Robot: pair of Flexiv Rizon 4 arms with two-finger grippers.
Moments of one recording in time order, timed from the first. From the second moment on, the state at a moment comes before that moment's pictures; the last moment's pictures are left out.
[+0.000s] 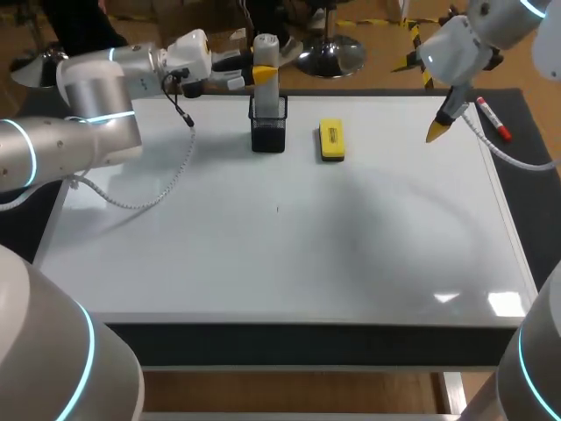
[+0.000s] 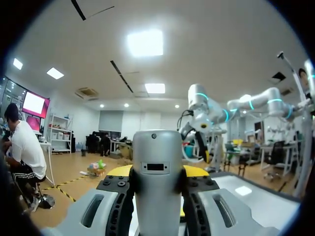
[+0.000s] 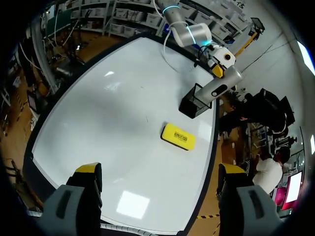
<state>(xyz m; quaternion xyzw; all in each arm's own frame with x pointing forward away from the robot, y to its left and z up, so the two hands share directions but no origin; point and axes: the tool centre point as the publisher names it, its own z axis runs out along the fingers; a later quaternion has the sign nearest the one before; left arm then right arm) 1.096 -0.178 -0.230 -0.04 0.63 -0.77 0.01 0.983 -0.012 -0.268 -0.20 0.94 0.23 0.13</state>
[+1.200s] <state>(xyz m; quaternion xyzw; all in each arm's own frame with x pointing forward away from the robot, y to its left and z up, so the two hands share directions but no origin) 1.091 -0.178 -0.268 -0.03 0.63 -0.77 -0.01 0.983 -0.012 -0.268 -0.20 0.94 0.23 0.13</state>
